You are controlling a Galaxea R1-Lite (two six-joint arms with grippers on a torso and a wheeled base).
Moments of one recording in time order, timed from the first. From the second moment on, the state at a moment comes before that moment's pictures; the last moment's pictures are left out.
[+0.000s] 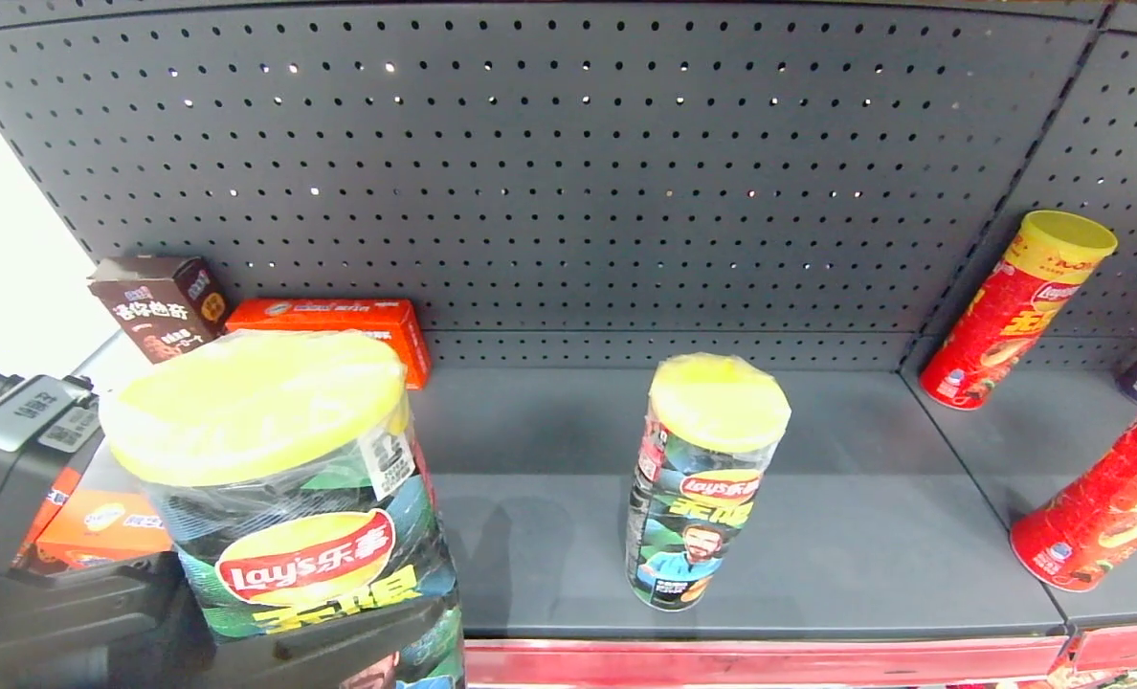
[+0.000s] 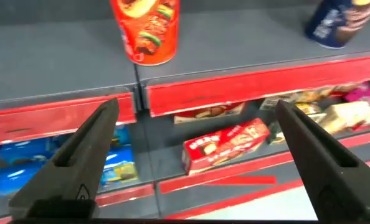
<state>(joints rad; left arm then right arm) -0.53 1.16 -0.35 -0.77 -0.64 -0.12 -0.16 0.10 -0.01 -0.03 -0.12 -0.03</state>
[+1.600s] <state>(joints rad) -0.39 1.42 -0.54 -0.82 -0.65 0.17 -0.11 0.10 0.00 0.00 -0.01 0.01</state>
